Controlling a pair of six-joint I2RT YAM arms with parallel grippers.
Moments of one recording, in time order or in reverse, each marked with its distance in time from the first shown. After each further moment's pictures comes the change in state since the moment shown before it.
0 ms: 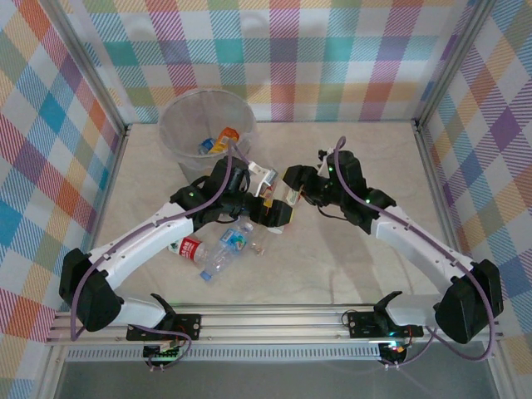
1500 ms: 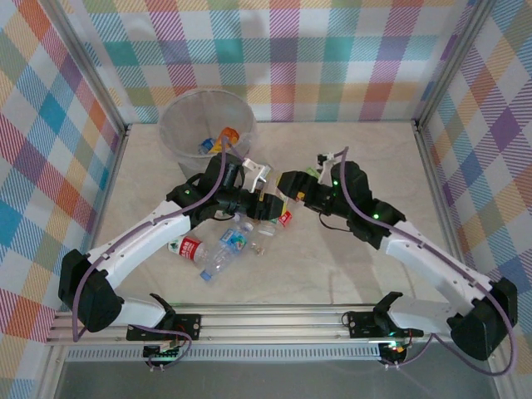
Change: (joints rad) left arm 0.048 -0.004 -0.003 0.017 0.069 -0.019; right arm 0.086 -0.162 -0.049 -0.006 0.072 -0.103
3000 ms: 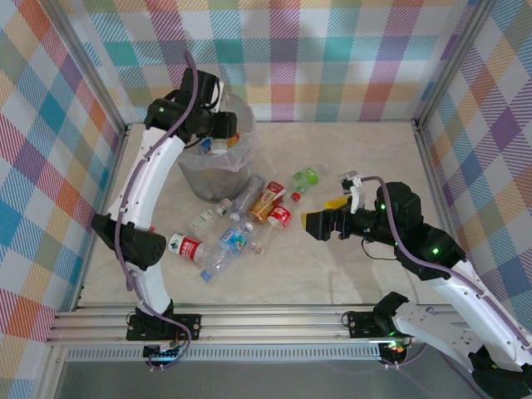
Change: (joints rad) left arm 0.306 0.519 1.108 -0.714 -0.631 0.219; right arm -0.009 -0.322 0.059 -0.414 -0.110 -0.489
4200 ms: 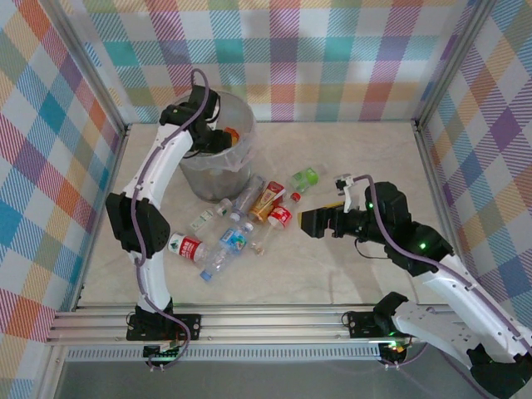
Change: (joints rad) left arm 0.082 0.082 -0.220 0.040 -0.006 -0.007; right arm 0.000 0.044 -0.056 0.021 0.031 0.072
